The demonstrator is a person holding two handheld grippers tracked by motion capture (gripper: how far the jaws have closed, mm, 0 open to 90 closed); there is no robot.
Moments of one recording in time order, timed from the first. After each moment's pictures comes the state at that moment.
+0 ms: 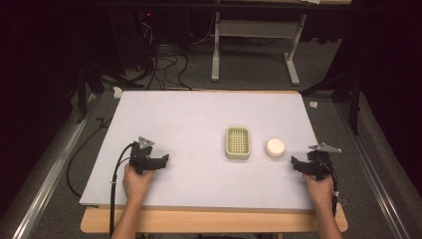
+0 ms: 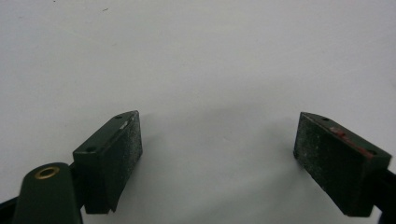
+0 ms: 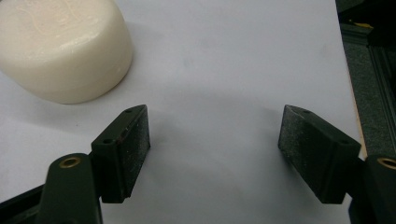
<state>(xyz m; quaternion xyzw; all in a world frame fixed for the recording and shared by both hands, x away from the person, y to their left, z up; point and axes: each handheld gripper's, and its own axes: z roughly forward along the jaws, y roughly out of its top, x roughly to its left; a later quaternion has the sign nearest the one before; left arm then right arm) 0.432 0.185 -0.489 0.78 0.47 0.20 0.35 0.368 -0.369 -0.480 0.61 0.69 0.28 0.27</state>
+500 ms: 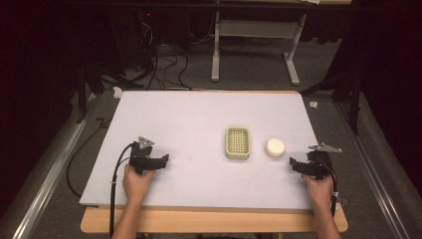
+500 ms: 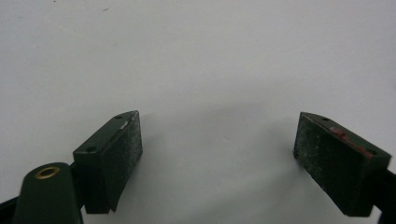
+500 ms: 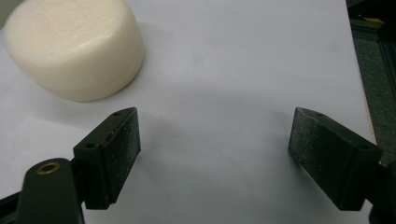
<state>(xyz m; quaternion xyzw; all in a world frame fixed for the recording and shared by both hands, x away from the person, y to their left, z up) 0.432 0.185 -0.489 0.78 0.47 0.20 0.35 0.365 -0.366 -0.477 0.62 0.69 0.29 0.25</state>
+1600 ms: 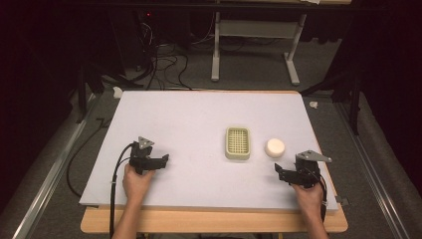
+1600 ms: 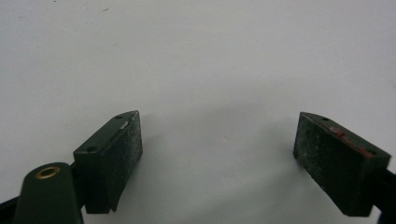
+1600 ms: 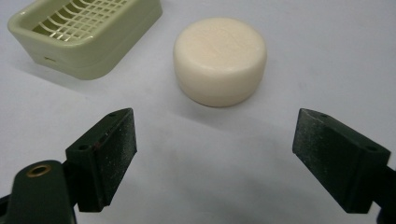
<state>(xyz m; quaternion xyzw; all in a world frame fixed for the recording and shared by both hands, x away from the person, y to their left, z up) 0.431 0.185 -0.489 0.78 0.47 0.20 0.35 0.337 -0.316 -0.462 0.55 0.72 0.34 0.25</state>
